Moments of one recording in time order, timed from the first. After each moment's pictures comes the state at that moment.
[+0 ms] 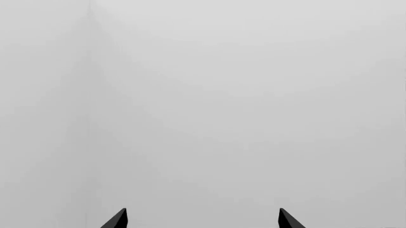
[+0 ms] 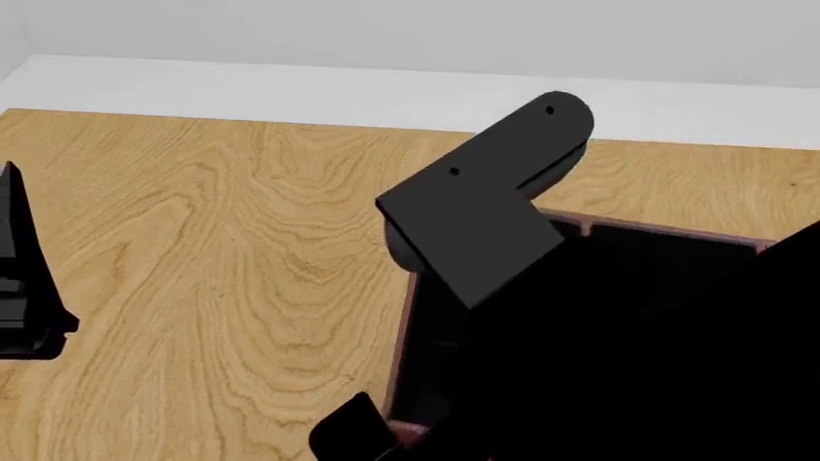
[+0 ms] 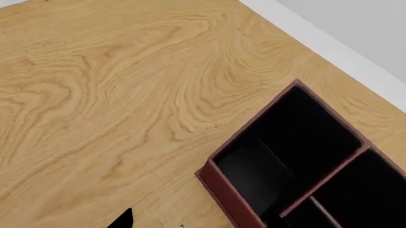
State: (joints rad) left arm -0.32 -0.33 -0.01 0.82 -0.36 -0.66 -0.28; right arm 1.54 0.76 -0.87 -0.32 2.38 1.25 1.07
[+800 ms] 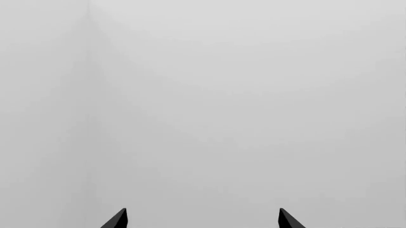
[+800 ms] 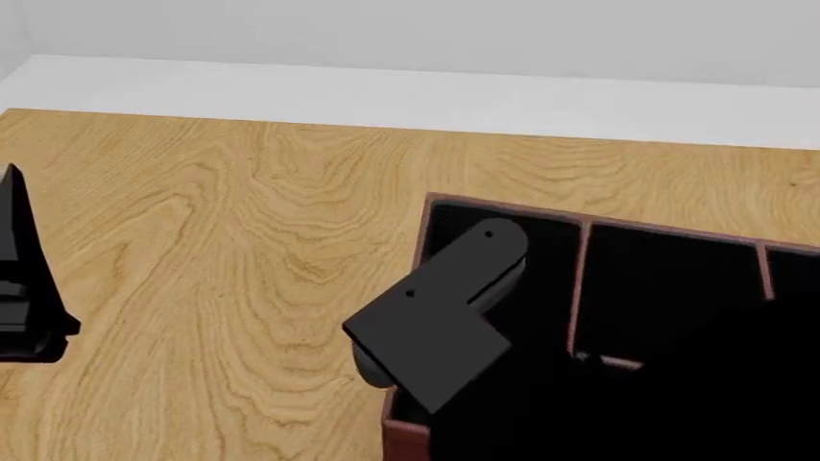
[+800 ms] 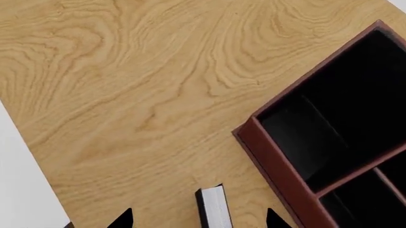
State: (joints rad) left arm -0.32 -0.34 0.00 0.82 -0.37 -0.65 -0.30; right arm 1.44 0.75 -0.97 -0.35 2.41 1.24 1.04
